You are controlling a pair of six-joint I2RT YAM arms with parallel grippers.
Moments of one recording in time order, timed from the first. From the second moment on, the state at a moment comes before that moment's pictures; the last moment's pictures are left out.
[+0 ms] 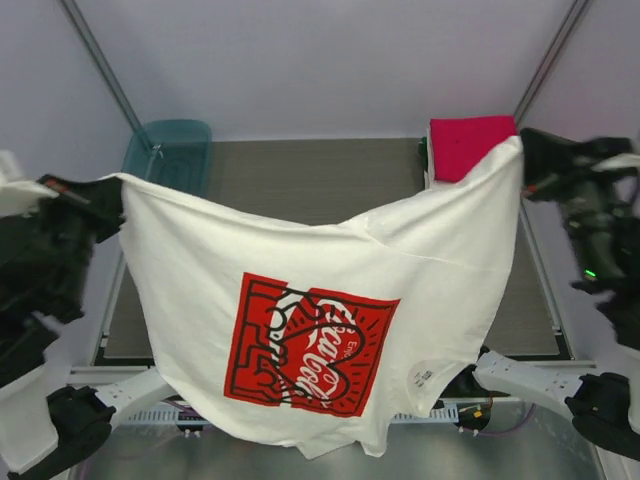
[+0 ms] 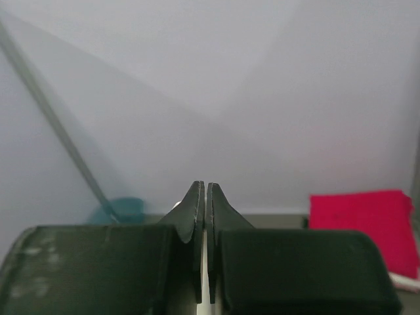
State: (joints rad) left arm -0.62 0.90 2.09 -1.07 -0.70 -0.55; right arm 0.76 0.88 1.94 -0.63 0.53 0.07
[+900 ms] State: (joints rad) left arm 0.08 1.63 1.56 -0.98 -0.21 -0.49; right arm 0.44 1.99 1.92 -0.72 0.60 0.24
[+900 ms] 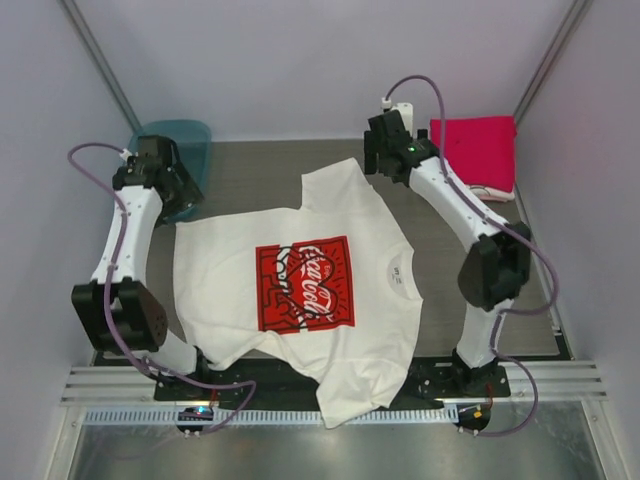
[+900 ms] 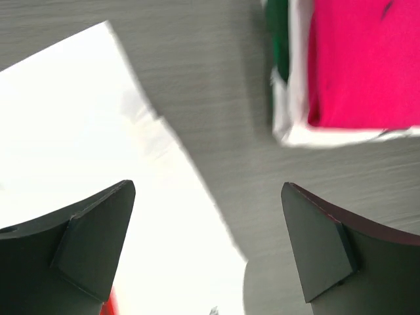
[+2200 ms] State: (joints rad) left arm -0.10 2.13 1.64 -0.89 -0.13 -0.58; right arm 0.20 2.29 1.86 -0.55 0.03 0.56
